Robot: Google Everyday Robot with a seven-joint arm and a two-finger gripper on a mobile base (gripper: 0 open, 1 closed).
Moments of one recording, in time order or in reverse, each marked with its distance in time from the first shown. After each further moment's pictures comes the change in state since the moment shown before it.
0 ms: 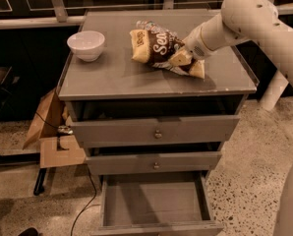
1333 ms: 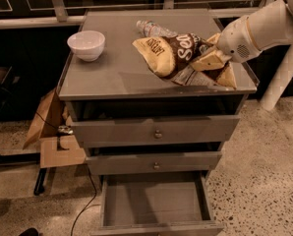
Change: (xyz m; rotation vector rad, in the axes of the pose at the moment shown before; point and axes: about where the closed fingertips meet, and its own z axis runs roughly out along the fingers) arm 0.007 0.071 -0.123 -0.154 -0.111 -0.060
